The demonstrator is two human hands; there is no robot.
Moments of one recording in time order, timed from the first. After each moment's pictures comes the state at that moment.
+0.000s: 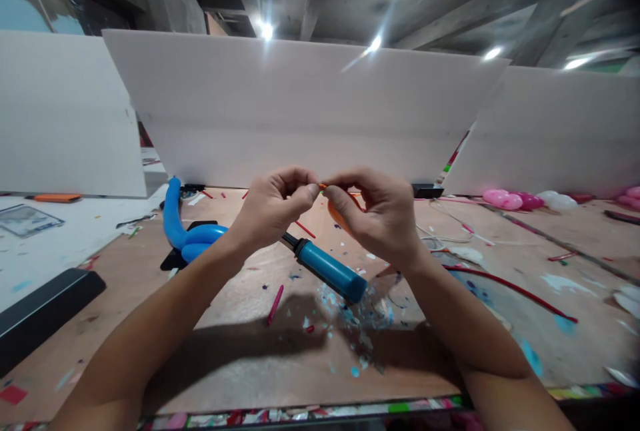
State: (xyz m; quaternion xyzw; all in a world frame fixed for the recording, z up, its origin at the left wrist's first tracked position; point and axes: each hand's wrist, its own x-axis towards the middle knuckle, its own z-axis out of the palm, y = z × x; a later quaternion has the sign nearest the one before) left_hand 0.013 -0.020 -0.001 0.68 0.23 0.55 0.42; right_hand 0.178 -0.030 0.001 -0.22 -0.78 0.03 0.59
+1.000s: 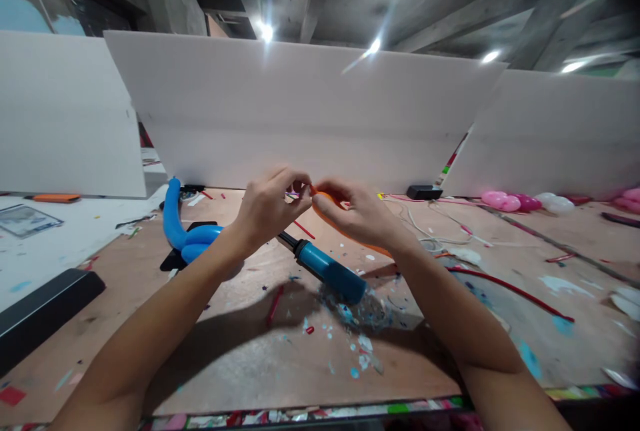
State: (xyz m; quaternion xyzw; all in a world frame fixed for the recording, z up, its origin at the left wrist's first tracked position) left_hand 0.002 0.003 -0.012 0.77 0.31 0.53 -0.14; right_hand 0.184 -0.007 0.002 -0.32 -0.86 0.09 0.39
